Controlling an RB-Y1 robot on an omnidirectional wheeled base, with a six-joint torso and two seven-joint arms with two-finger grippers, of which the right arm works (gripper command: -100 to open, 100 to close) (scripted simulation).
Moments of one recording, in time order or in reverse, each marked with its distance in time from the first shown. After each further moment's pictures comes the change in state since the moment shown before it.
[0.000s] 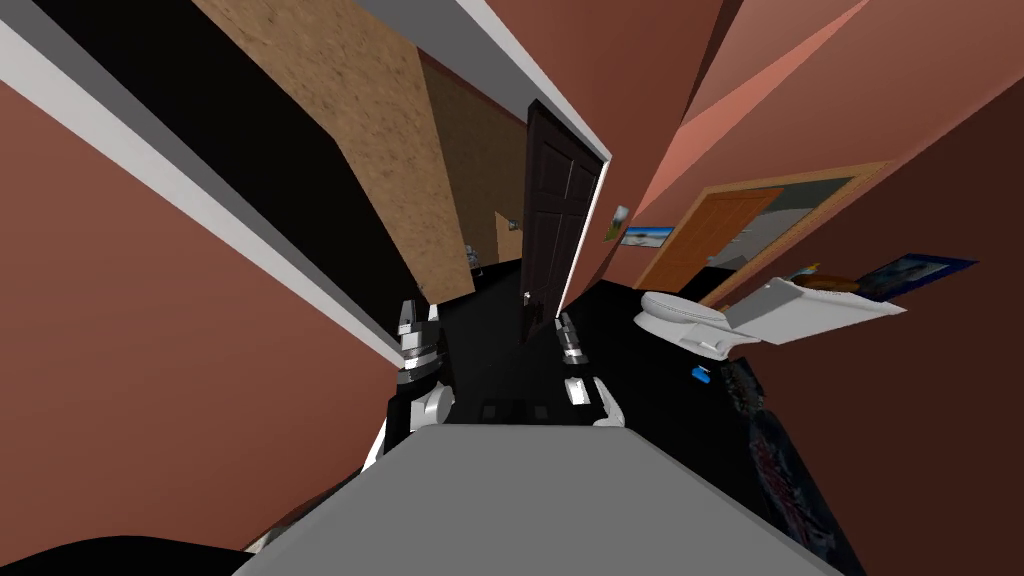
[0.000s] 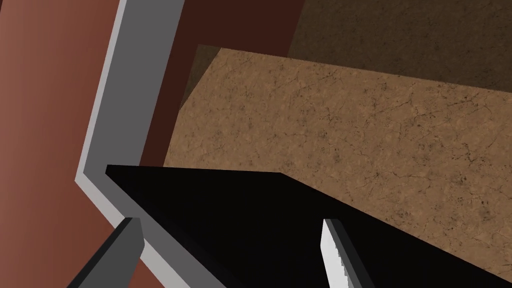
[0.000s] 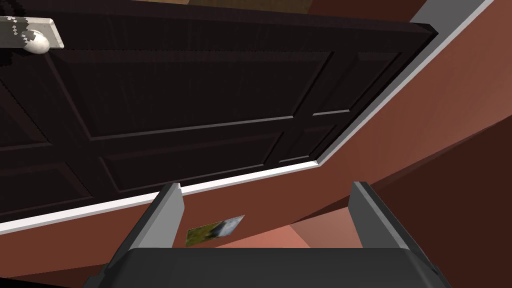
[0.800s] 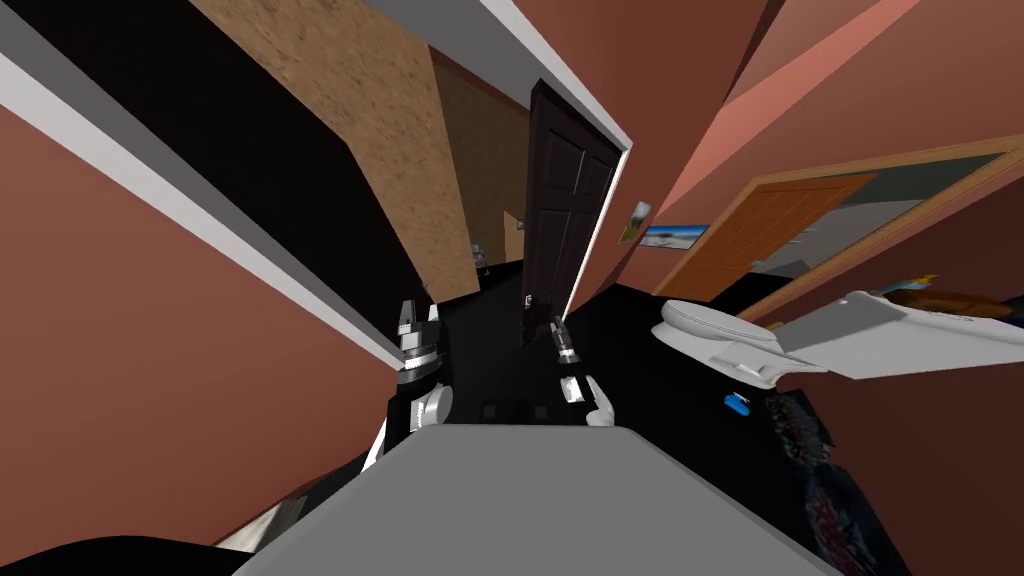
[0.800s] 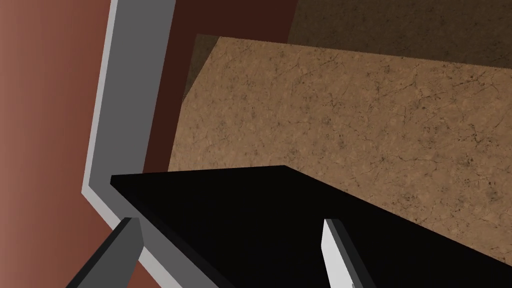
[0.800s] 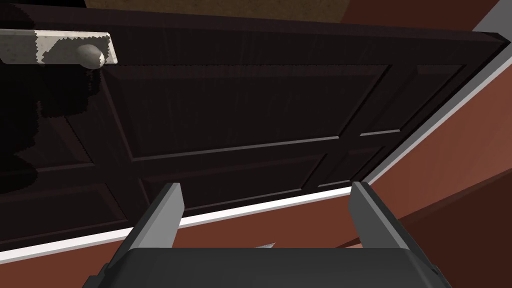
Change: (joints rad) arm -0.087 0.005 0.006 0.199 -0.002 -0.029 0.015
